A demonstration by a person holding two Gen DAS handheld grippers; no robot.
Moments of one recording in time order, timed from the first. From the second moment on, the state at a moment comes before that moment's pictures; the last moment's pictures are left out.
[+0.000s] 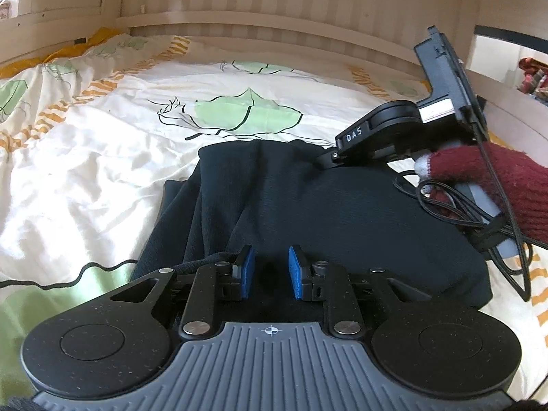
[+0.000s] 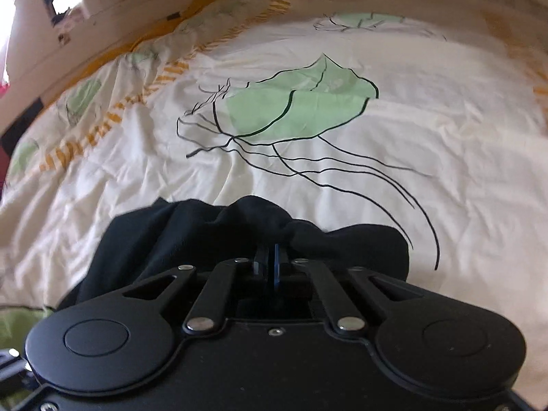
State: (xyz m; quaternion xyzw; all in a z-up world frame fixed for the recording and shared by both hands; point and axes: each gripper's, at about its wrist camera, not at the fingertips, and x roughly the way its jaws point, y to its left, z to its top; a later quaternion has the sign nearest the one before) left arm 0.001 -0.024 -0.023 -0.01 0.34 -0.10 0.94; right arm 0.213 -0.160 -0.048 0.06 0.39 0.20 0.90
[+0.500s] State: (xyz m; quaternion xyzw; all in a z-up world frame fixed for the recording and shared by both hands) left arm -0.008 -0.020 0.015 -0.03 0.32 -0.09 0.94; right arm 0.131 -0.184 0.008 0.09 0.28 0.15 0.94
